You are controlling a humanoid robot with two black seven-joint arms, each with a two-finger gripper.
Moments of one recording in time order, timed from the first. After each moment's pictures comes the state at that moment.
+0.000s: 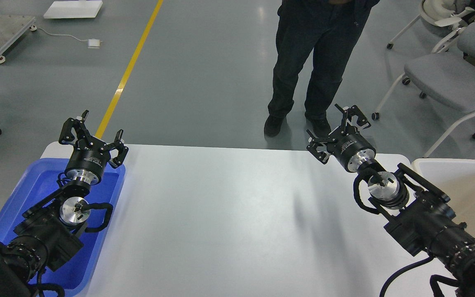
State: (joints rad) left arm -0.72 0.21 -0.75 -0.21 -0.11 -0.59 -0.54; right arm 0.76 -0.14 0.79 0.61 0.13 0.17 0.14
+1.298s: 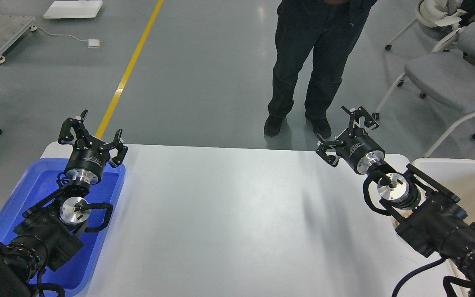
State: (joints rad) left arm -0.72 0.21 -0.76 -0.21 -0.11 -0.59 -0.55; right arm 0.76 -0.20 0.75 0.61 0.10 0.17 0.14
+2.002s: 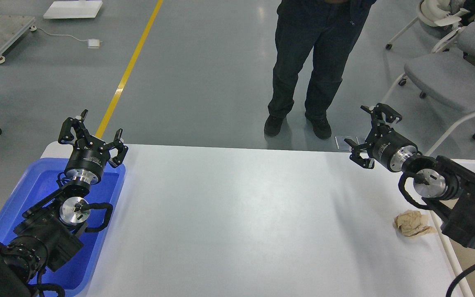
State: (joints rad) left arm -0.72 0.21 -0.76 -0.21 -0.11 -0.59 -0.55; right arm 0.84 -0.42 0.46 0.64 0.01 0.17 0.14
